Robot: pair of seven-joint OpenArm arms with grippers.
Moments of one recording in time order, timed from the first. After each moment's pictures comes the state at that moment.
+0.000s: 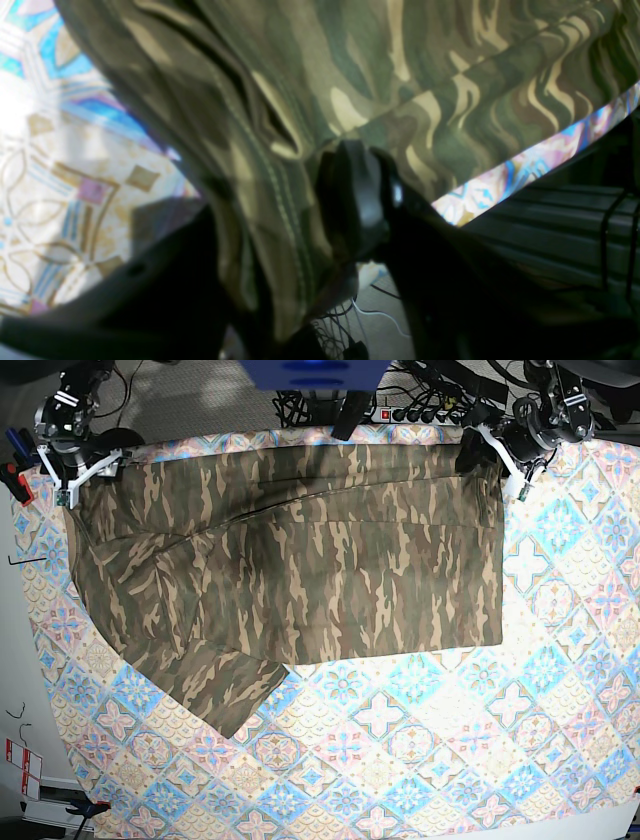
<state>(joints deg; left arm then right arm) 29.2 -15.7 -23.6 77.7 -19.4 -46.3 31.0 -25.3 7.1 39.5 86.2 0.4 27.2 -34.9</state>
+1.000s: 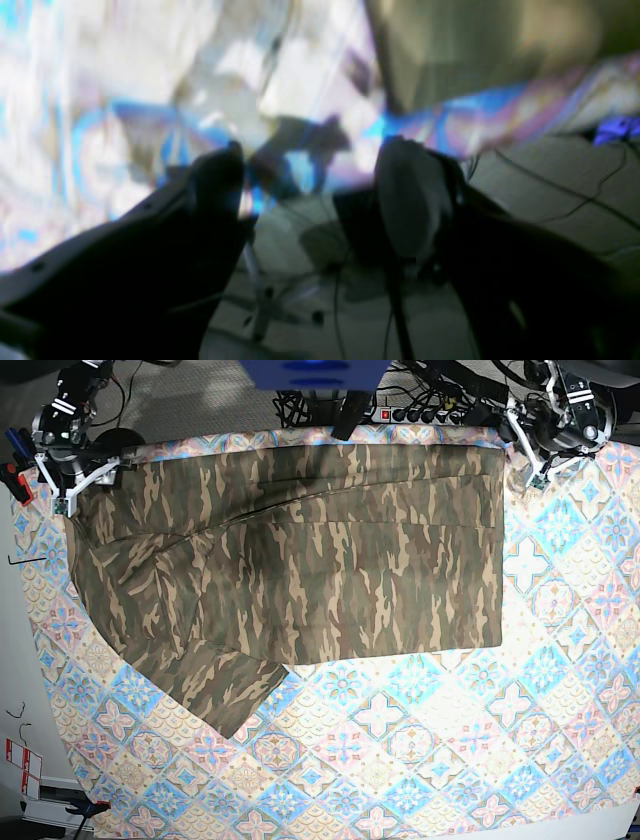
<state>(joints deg) 31.2 -13.7 -30.0 95.6 -4.8 -42.4 54.5 -23.2 7.9 39.5 85.6 0.4 27.5 -35.4</state>
